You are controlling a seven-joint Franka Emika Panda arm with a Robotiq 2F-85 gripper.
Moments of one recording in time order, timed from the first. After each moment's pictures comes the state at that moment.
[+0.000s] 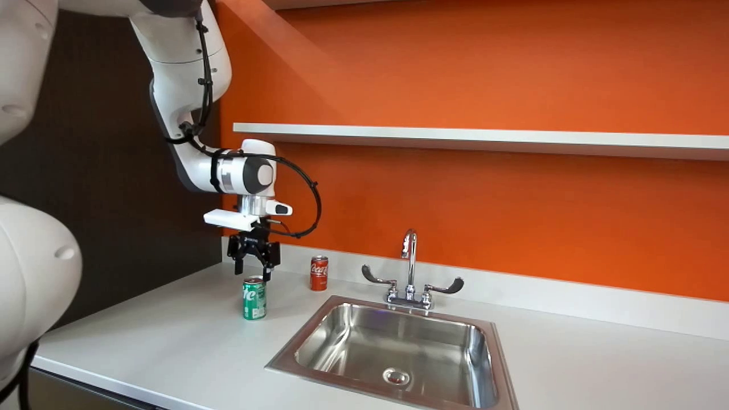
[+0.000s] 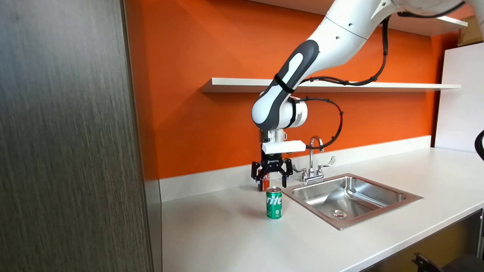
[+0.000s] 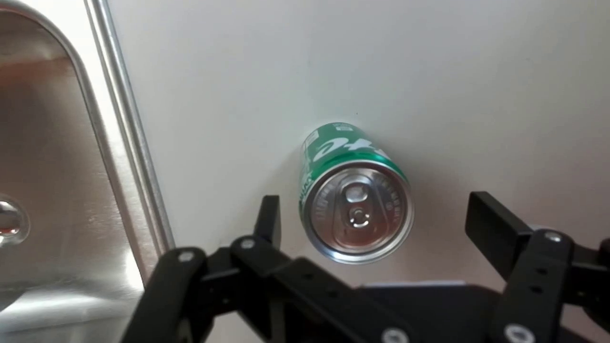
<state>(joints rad) 0.11 0.29 0.09 -2.13 -0.01 2.37 0.26</state>
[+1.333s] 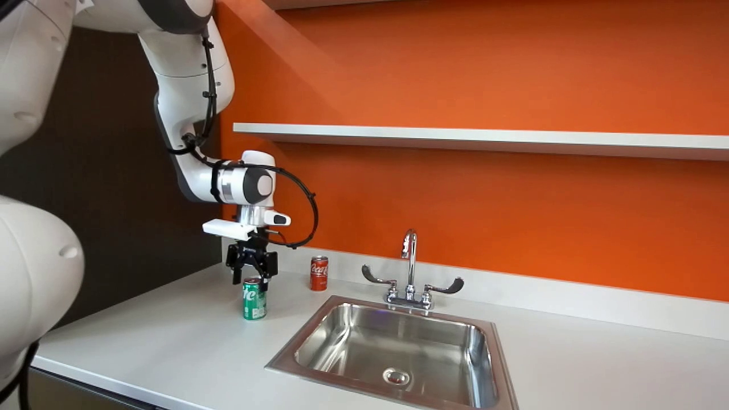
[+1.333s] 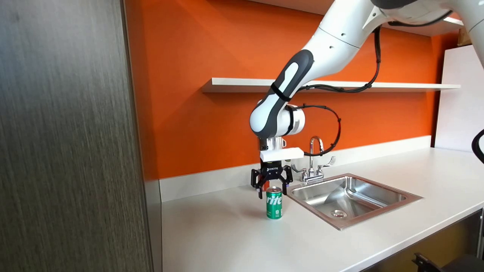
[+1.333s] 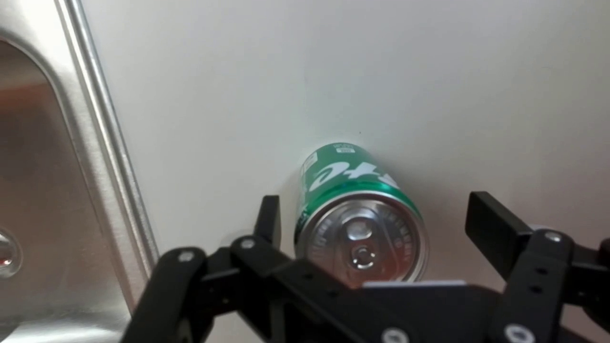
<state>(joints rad) 0.13 0.35 0.08 -2.11 -0.01 2.37 0.30</state>
